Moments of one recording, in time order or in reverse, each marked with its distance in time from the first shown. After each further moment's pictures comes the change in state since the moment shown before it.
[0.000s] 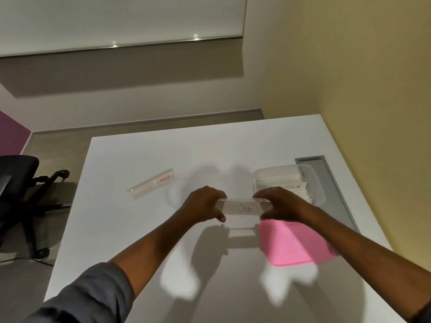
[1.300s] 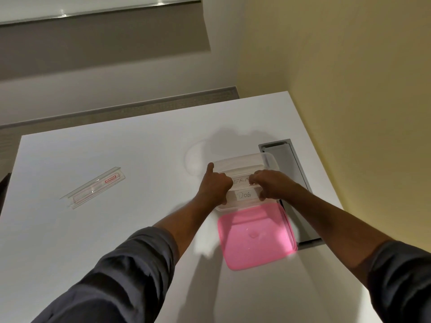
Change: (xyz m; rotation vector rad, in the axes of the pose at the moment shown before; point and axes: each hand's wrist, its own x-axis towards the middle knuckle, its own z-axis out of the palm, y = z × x) left_hand 0.172 0.138 0.082 0.623 -0.084 0.141; right_hand 0.035 0.181 -0.006 -0.300 -0.093 0.058
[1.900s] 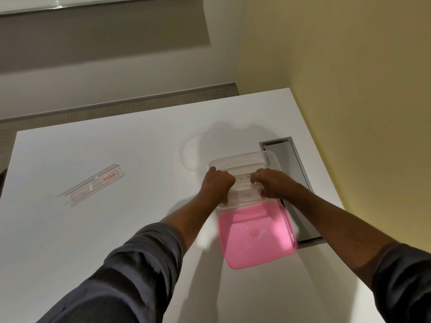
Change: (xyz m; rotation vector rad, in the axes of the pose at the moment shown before) left_hand 0.014 0.000 0.006 -0.007 -0.046 -0.002; right_hand 0.001 0.001 0.004 0.038 0.051 0.004
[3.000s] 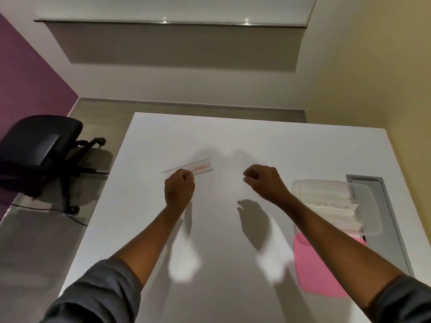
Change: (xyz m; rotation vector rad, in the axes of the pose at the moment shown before) left_hand -0.248 -0.242 0.116 -1.145 0.678 -1.093; right_hand 0.092 -0.296 -0.051 0.615 0.325 -0.051
